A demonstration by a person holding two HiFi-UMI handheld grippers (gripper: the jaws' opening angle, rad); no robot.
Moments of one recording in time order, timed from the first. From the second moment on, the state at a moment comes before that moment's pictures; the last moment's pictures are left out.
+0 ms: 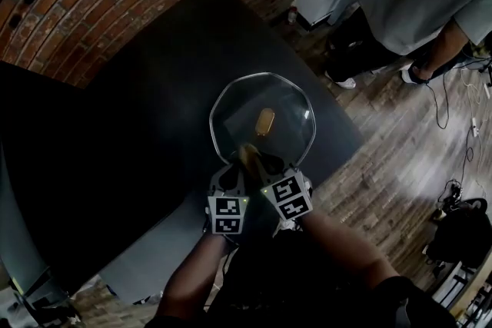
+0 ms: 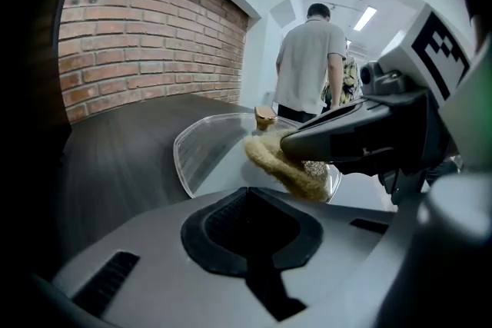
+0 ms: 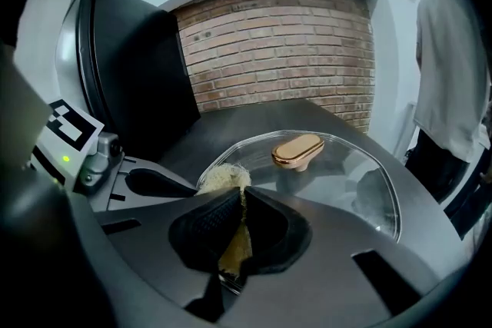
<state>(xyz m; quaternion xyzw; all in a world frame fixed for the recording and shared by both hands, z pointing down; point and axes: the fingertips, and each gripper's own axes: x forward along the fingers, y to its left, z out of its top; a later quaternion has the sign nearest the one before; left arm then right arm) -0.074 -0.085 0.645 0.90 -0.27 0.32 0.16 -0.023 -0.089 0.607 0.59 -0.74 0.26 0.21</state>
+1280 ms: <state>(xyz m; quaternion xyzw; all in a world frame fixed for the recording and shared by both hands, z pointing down) -0.072 -0.083 0.646 0.87 -0.31 0.36 0.16 -0.015 -0.083 0.623 0.52 -0.77 0.26 0.25</state>
